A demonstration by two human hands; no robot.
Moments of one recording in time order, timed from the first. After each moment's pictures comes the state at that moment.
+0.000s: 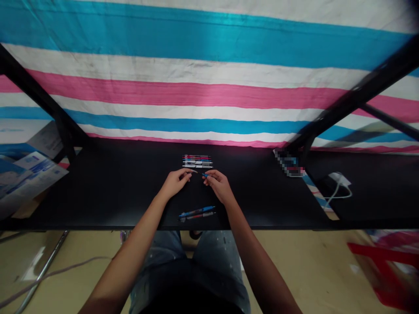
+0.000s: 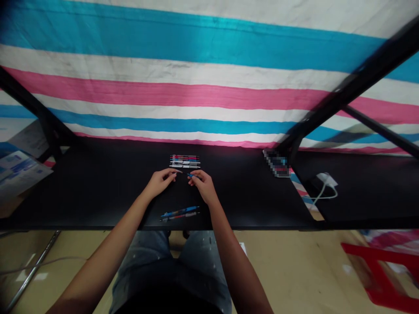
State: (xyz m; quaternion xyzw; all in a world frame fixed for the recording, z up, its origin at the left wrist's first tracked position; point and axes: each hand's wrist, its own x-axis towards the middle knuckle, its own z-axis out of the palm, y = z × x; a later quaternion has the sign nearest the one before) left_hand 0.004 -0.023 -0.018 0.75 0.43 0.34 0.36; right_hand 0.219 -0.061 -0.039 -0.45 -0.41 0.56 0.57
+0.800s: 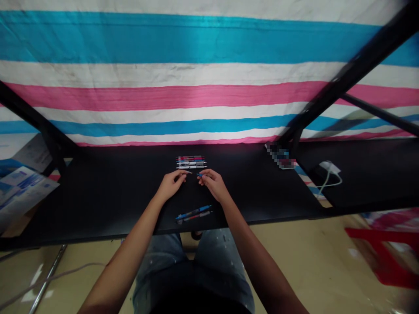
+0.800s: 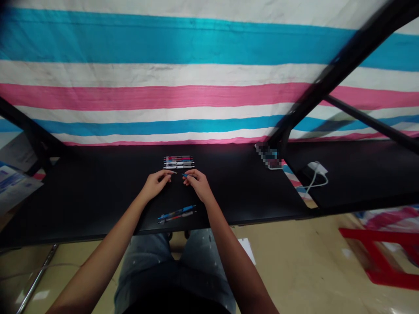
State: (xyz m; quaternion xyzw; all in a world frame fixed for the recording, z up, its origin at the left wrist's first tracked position) left_hand 0.005 -0.016 -0.022 0.75 0.41 0.36 0.37; right_hand 0.218 -0.056 -0.043 -0.43 -0.40 0.57 0.58
